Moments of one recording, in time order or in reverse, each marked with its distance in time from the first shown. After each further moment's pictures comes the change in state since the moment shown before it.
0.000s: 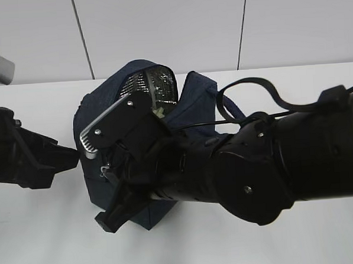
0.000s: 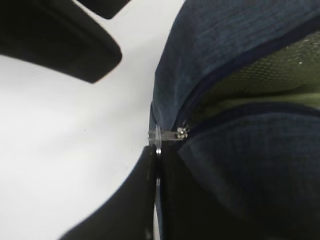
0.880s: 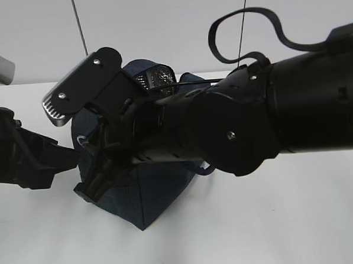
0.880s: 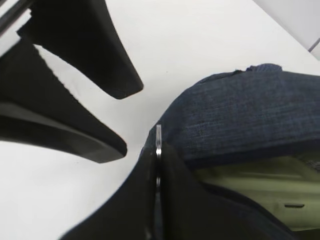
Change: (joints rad) left arm 0.000 0.000 0.000 0.001 0.001 0.000; right arm -0.008 -0.031 -0.156 -0.002 0.145 -0.149
